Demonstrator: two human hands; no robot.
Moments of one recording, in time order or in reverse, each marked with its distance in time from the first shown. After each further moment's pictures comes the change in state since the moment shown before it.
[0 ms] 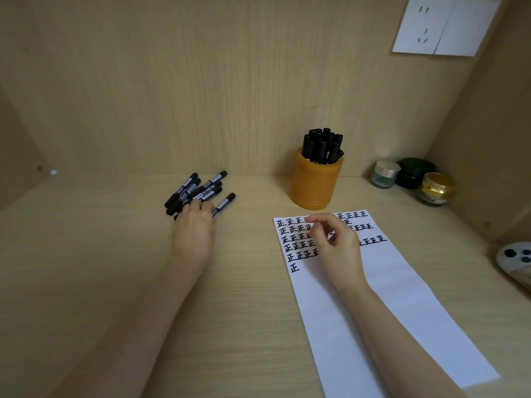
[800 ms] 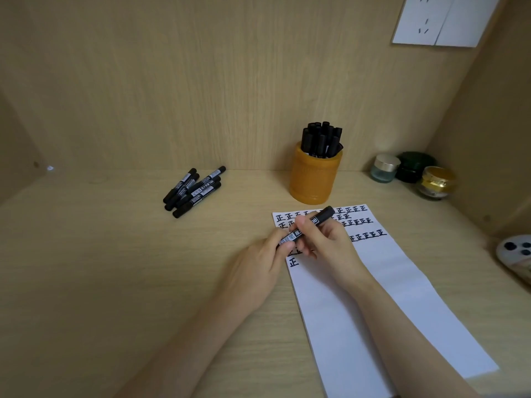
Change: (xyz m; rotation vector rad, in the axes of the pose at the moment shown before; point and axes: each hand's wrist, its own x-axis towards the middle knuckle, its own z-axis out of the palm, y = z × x) left_hand -0.082 0.086 -0.027 -0.560 -0.234 0.326; right_hand -0.006 -0.026 -0.004 0.457 -0.382 0.142
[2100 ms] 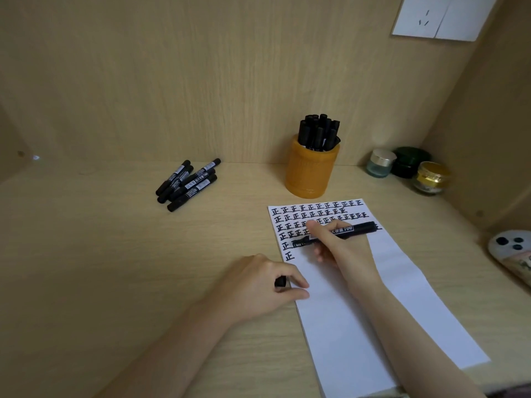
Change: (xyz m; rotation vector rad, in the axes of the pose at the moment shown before) left_hand -0.016 0.005 -0.003 -0.098 -0.304 0.010; right_hand -0.017 0.004 -0.016 -0.016 0.328 0.121
